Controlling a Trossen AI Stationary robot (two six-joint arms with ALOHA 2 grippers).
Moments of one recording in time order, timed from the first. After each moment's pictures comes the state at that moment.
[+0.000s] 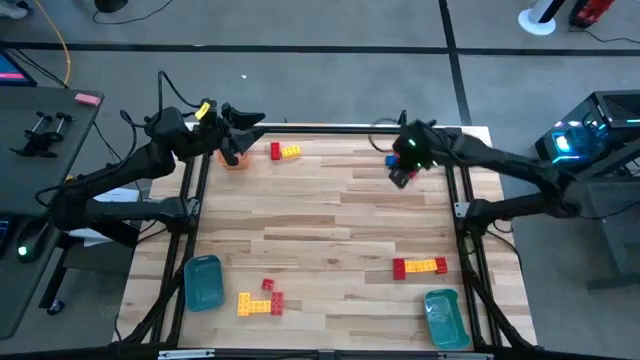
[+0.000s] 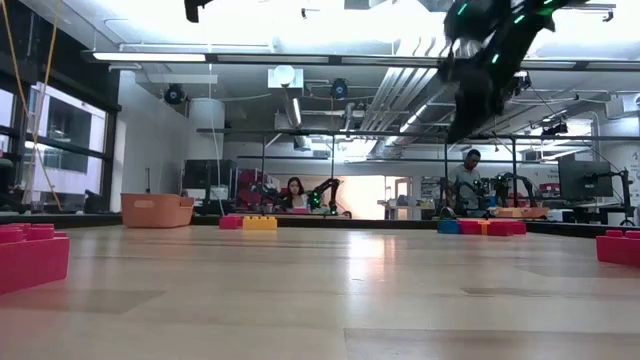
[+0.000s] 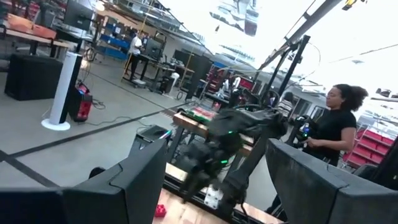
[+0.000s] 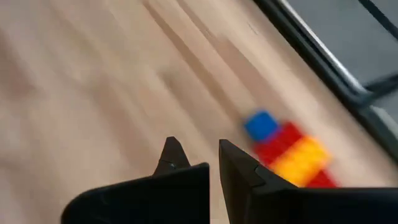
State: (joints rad) left arm 0.45 0.85 0.89 0.11 0.15 -0.39; right arm -0.52 1.20 0.96 -0.78 0.11 0.04
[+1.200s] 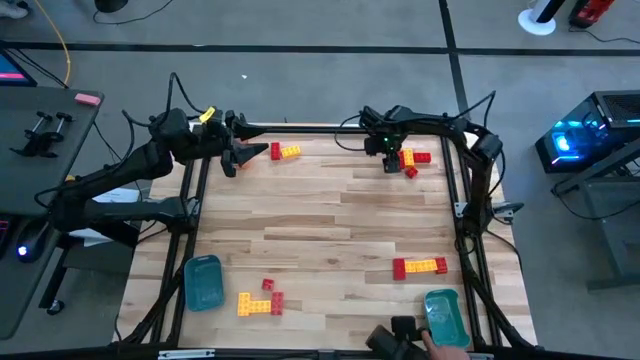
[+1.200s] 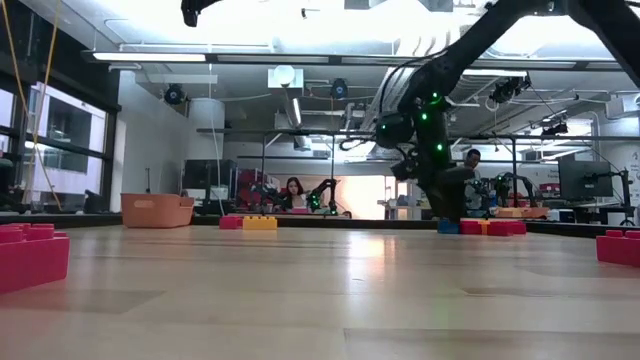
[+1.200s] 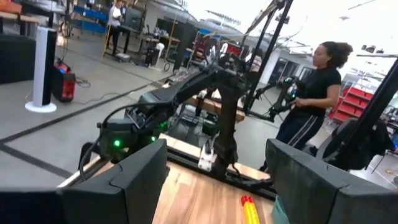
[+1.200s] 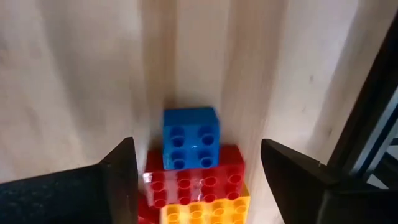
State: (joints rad) left arm 0.44 0.84 0.90 -0.03 0.26 -0.30; right arm -0.71 1.95 1.36 -0.97 0.21 -0.74
